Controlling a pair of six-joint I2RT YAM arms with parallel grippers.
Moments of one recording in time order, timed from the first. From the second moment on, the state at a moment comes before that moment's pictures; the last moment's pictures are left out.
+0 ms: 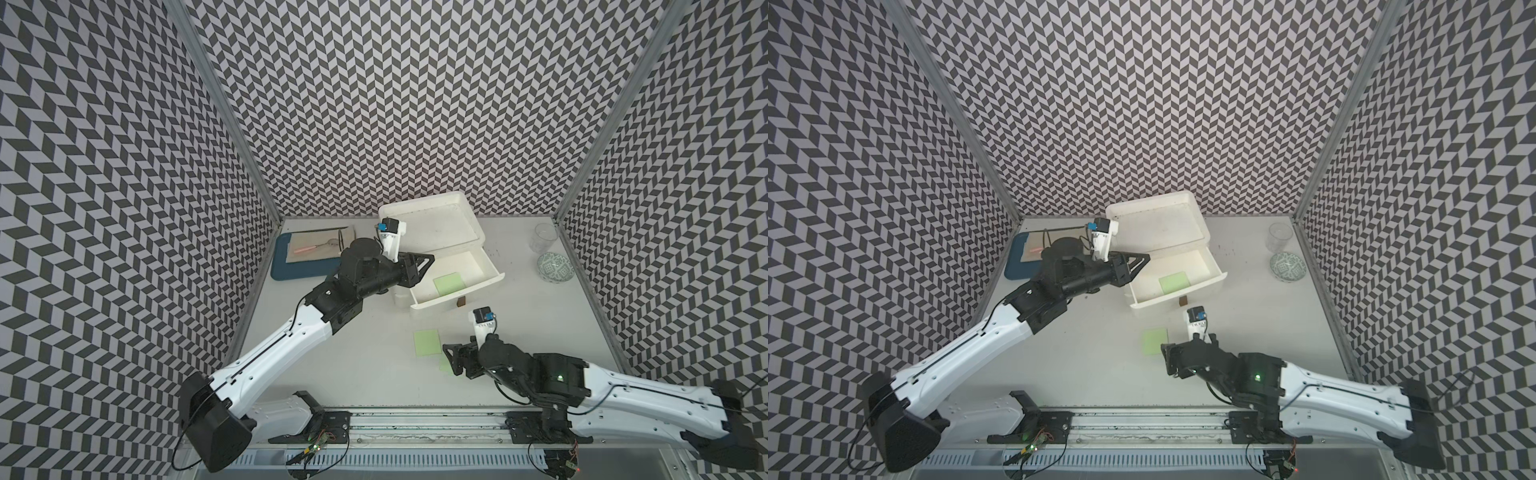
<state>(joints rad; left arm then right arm) -0.70 1.16 1.08 -0.14 0.25 -0.60 1.26 0.92 0.64 -0.55 0.45 0.85</state>
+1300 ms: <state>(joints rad) -0.61 0.81 0.52 -0.17 0.15 -0.62 1.26 1.49 0.68 -0.53 0.43 1.16</state>
